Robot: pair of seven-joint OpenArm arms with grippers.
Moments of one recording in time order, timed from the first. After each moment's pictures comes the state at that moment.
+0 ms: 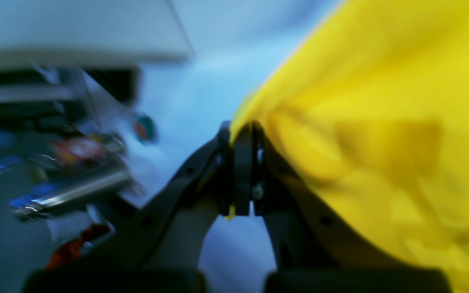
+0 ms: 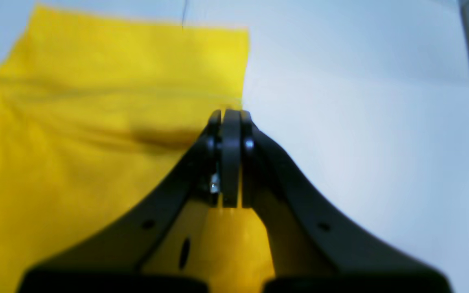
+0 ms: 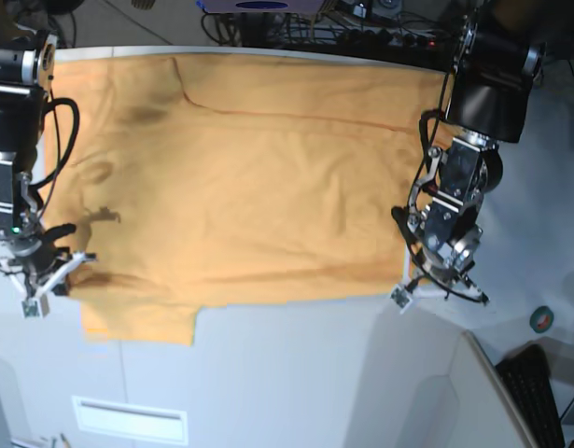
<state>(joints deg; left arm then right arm) -12.4 -17.3 15.1 72.6 27.8 -16.4 45.1 16.2 16.5 9.9 46.9 0.6 19.4 -9.7</state>
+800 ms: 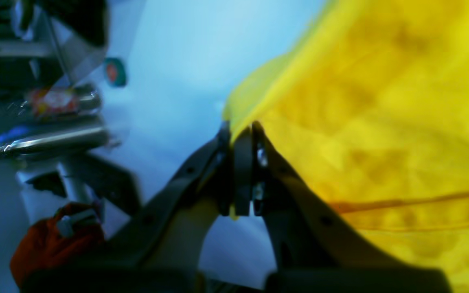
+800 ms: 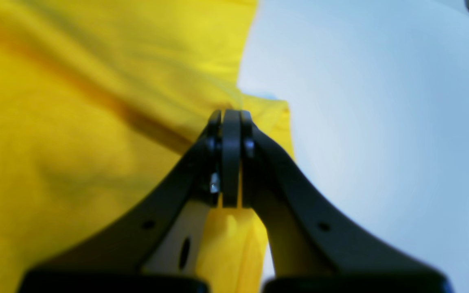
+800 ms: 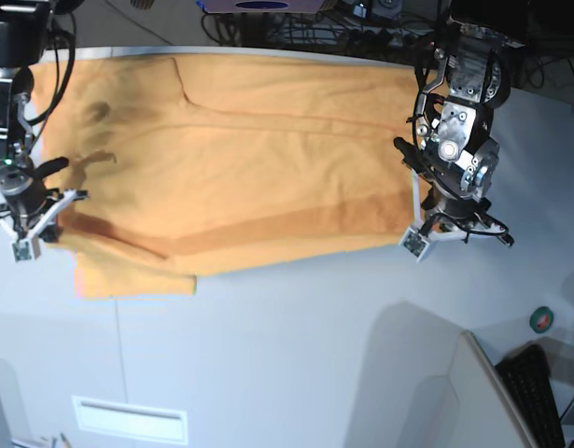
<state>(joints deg) 8.5 -17.6 8.8 102.6 28.0 -16.4 53.3 -2.8 16.2 13.9 69.8 0.7 19.4 -16.6</state>
